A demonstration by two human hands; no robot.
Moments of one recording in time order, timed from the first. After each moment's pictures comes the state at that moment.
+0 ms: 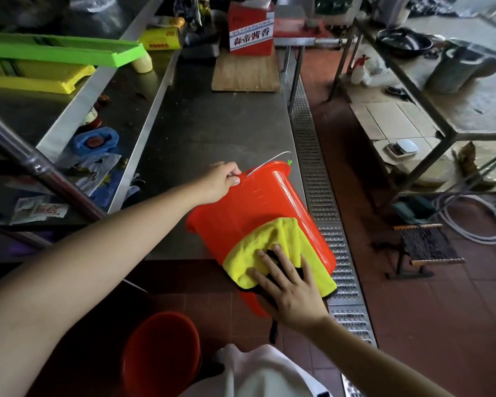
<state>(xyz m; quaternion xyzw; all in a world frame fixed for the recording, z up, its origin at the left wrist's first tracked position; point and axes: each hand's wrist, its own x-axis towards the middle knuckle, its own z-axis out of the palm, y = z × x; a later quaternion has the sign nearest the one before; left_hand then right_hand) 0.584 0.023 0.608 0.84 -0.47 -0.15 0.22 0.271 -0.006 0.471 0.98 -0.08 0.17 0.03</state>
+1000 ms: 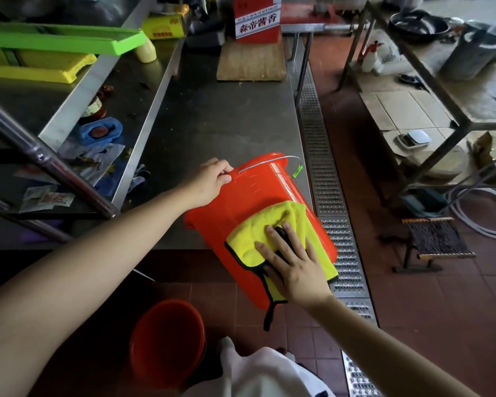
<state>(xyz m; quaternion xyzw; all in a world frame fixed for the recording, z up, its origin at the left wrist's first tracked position) 0.583 0.052 0.592 0.84 -0.48 -0.12 0.23 0.280 -0.025 0.484 0.98 -0.11 0.19 -0.05</state>
